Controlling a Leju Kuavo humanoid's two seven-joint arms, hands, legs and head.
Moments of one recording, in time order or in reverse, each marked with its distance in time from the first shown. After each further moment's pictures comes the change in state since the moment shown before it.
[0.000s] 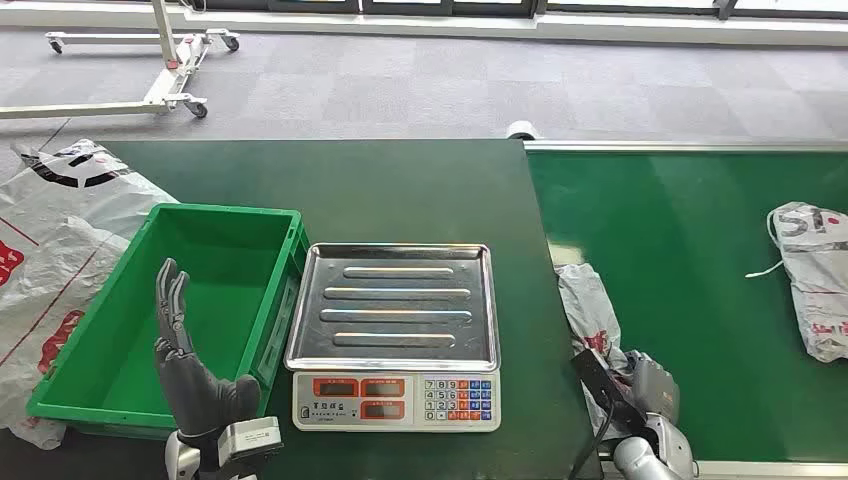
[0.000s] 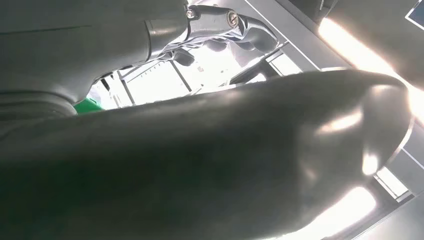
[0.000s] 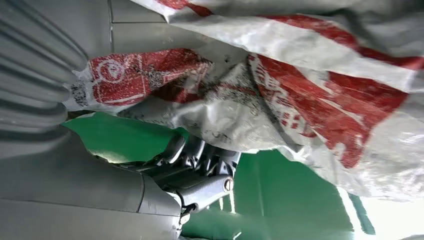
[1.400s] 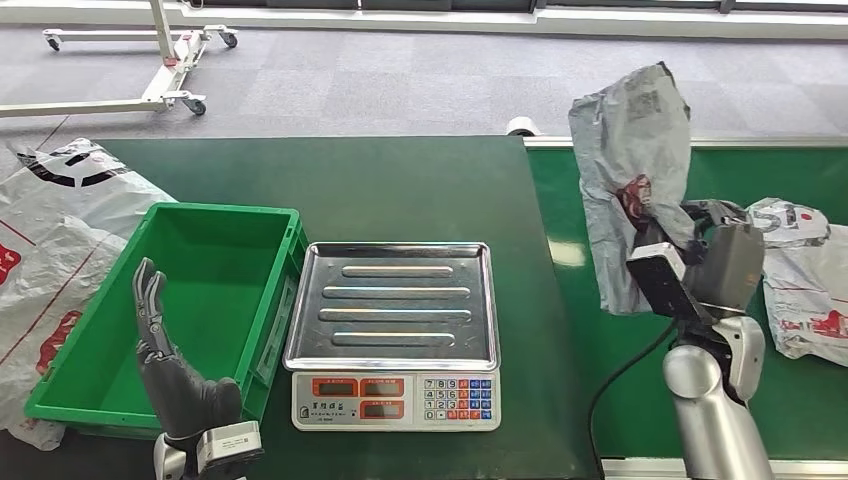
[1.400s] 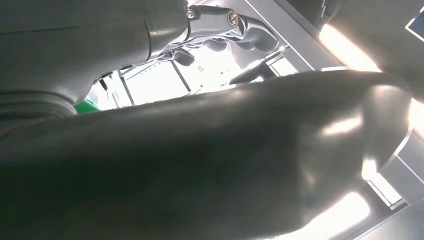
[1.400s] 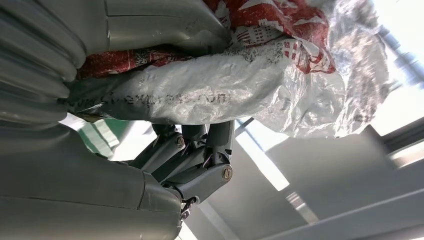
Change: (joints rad) left arm 0.002 0.019 -0.006 -0.045 0.046 0.000 0.000; right arm 0.014 -0.045 0.067 -1.025 -0.104 0.133 -0.065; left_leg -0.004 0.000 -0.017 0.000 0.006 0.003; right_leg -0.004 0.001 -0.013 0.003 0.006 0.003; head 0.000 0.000
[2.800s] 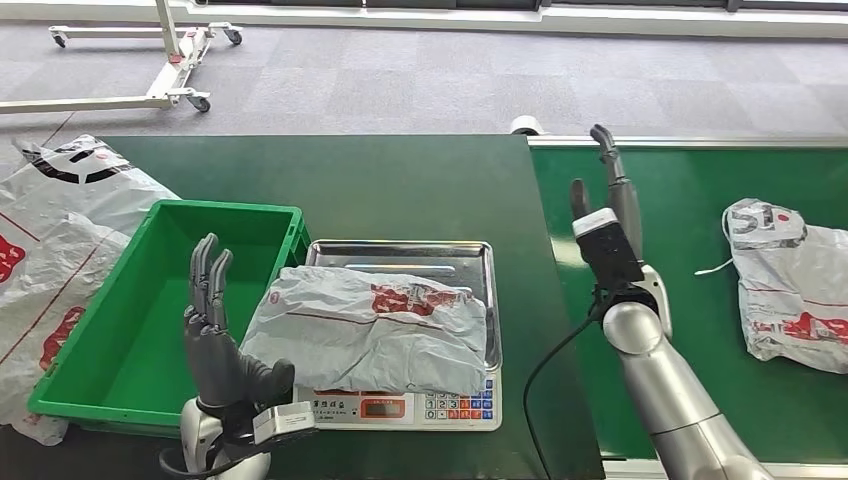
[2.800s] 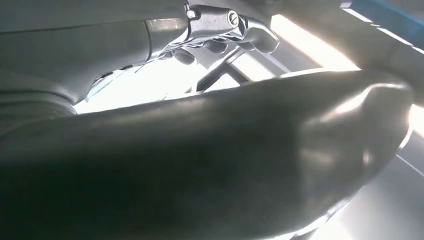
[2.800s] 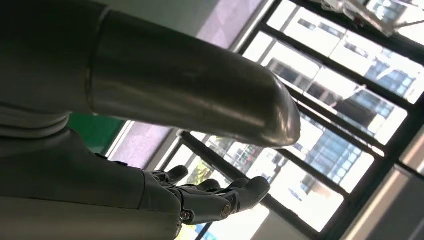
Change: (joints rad) left arm -0.159 0.025 -0.040 0.165 -0.178 0.000 0.004; right arm -0.190 -0.044 0.360 0.135 -0.554 0.073 -0.093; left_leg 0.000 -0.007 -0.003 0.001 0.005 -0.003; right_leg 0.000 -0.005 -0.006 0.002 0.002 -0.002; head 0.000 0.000
